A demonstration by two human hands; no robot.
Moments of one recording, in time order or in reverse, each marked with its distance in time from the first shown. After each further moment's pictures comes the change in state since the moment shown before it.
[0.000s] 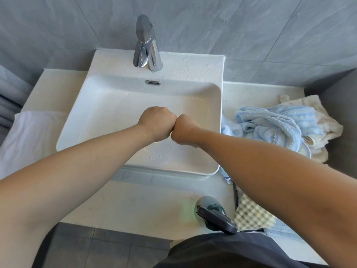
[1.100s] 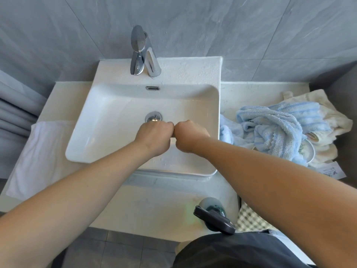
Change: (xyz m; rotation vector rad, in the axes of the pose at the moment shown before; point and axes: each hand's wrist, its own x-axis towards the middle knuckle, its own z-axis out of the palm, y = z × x) left_hand -0.028 0.015 -0.001 -0.170 -0.014 -0.139; right_hand 0.005 0.026 0.014 -0.168 0.103 -0.170
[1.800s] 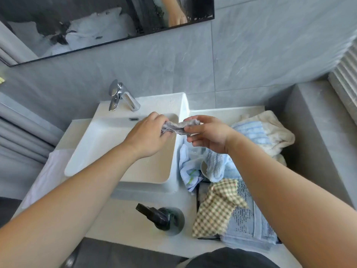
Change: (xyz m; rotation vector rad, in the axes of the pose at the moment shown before) left_hand -0.026 0.141 -0.122 -0.225 0.263 0.005; right_hand -0.132 0.174 -0.101 1.490 -0.036 -0.090
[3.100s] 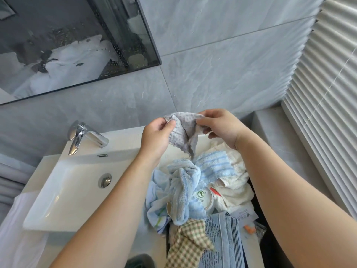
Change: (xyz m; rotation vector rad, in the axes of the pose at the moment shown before) left_hand 0.135 0.140 0.015 -1.108 0.277 -0.302; right_hand -0.017 -0.100 -0.155 -0.300 0.302 -0.214
